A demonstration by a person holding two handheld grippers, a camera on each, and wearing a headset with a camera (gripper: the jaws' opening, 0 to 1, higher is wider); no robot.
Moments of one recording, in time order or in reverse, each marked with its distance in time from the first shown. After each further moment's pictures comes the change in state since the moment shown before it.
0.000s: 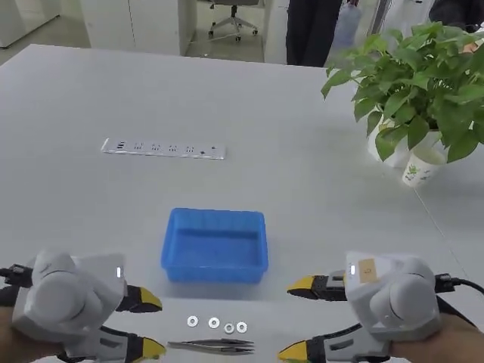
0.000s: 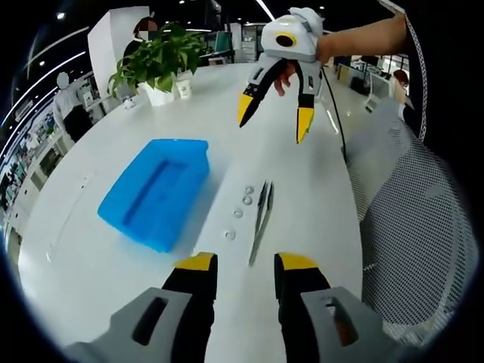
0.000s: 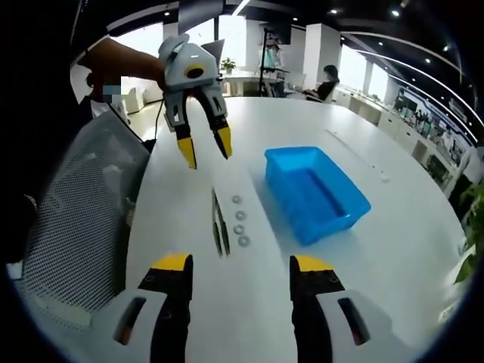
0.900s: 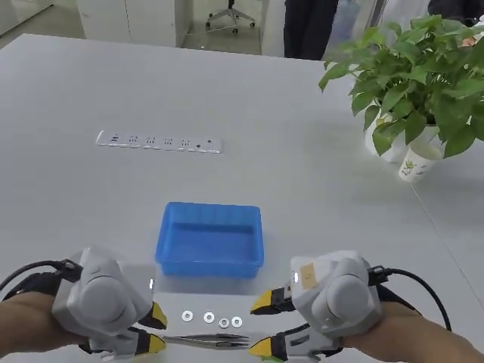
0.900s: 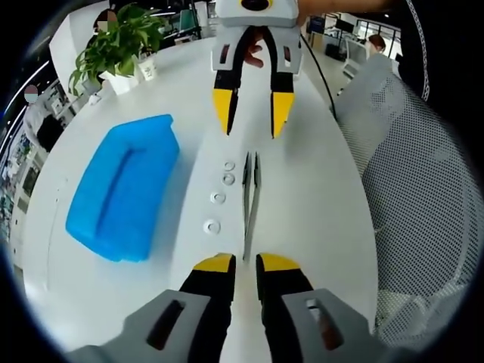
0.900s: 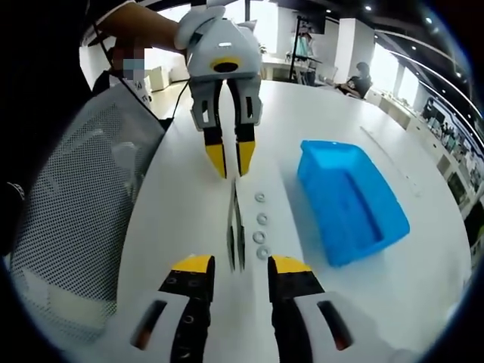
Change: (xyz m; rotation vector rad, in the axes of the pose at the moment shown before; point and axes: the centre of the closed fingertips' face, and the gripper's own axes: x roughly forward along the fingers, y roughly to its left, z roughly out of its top) left arm 0.037 -0.008 -0.021 0.134 0.157 -0.106; right arm 0.043 0.018 -0.003 -0.101 0.085 0.118
